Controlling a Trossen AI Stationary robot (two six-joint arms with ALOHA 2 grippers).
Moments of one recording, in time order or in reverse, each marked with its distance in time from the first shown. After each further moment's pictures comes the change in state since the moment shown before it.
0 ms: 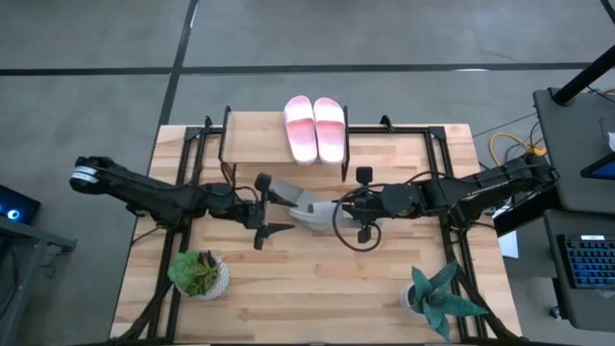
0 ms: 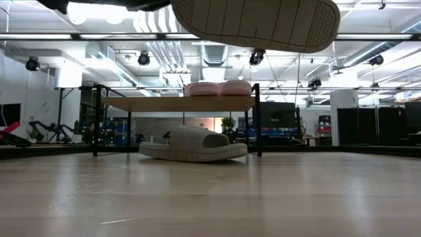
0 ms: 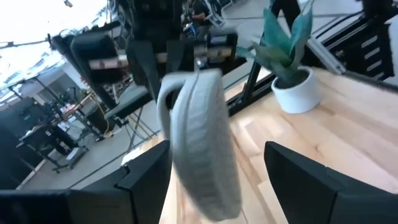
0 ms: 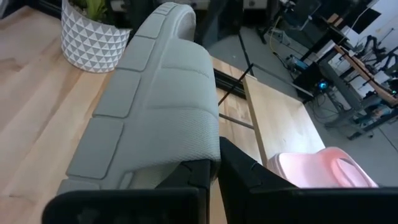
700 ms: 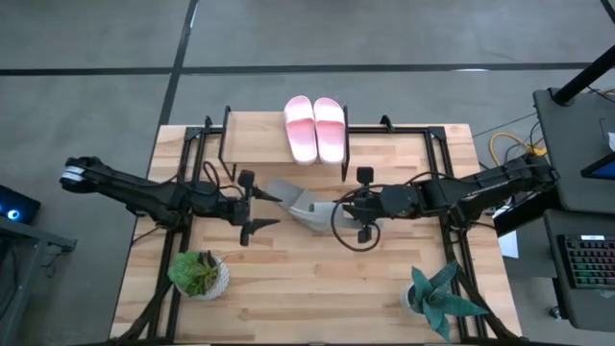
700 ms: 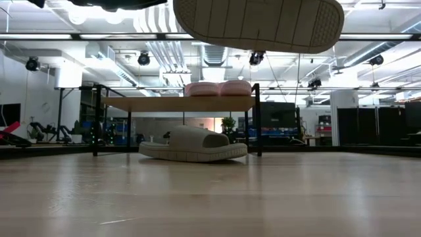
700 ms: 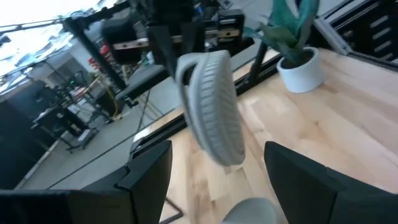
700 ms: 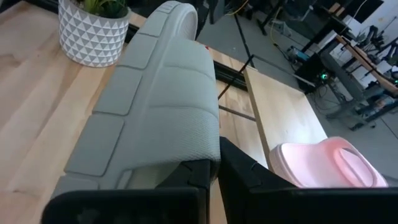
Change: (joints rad) left arm -0.033 -0.187 -0.040 -0.200 -0.097 -0.008; right arm 0.000 0.000 0.001 -0.030 0.013 0.034
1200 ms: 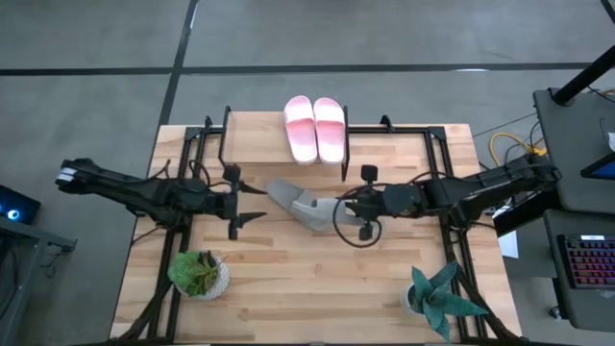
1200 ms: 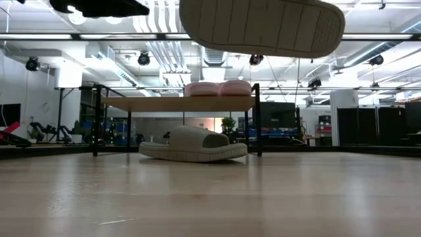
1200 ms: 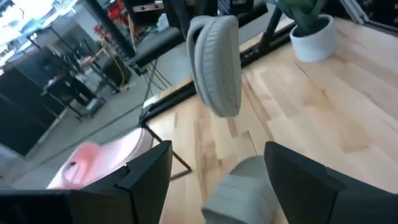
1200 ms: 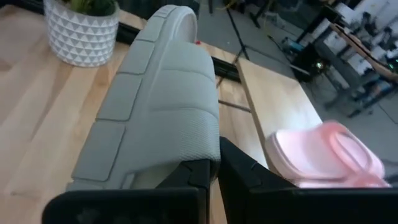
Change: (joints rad) left arm -0.003 -0.154 -0.003 -0.253 -0.102 -0.053; right arm 0.000 -0.026 -0.028 -0.003 0.026 0.057
